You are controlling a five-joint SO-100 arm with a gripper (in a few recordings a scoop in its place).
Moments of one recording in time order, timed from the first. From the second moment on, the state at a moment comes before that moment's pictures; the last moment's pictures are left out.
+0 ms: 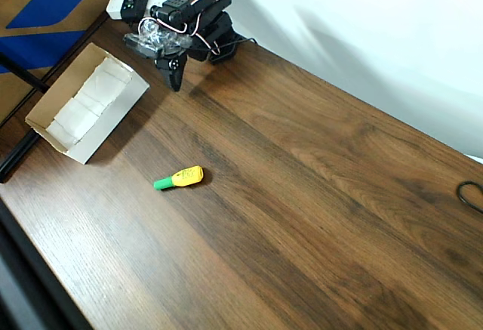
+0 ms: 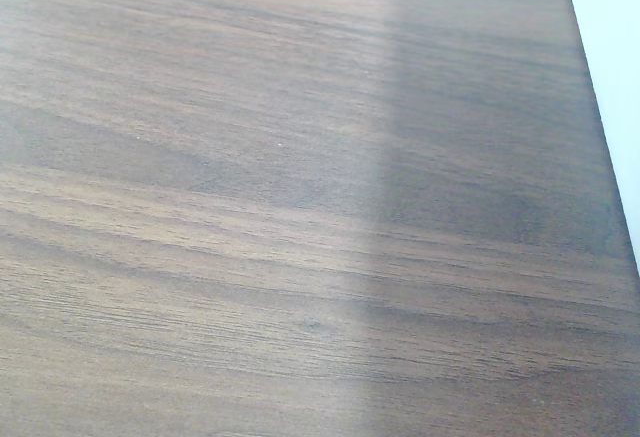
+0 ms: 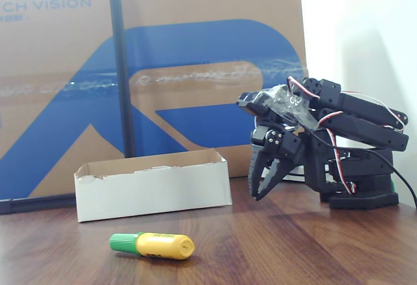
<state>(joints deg) 0.0 202.2 180.4 72.3 -13.1</state>
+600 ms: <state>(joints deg) 0.9 202.2 180.4 72.4 -8.0</state>
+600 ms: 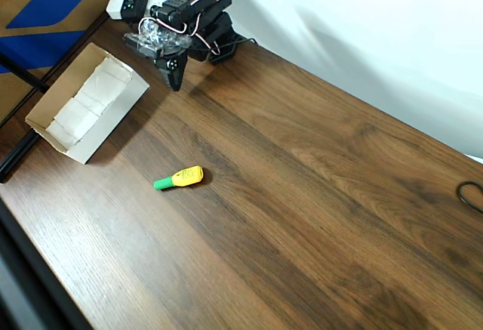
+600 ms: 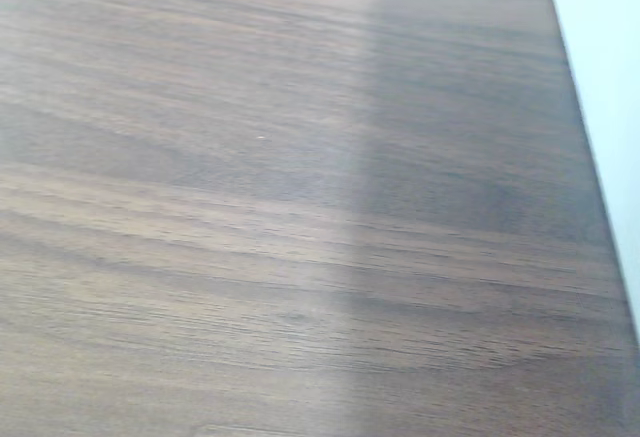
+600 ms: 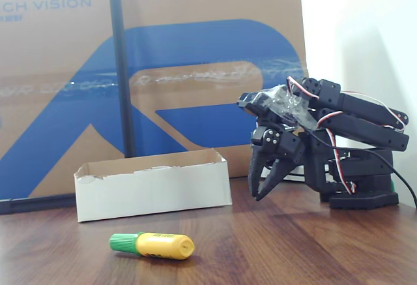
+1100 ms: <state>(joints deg) 2.1 201.9 173.5 75.1 -6.1</state>
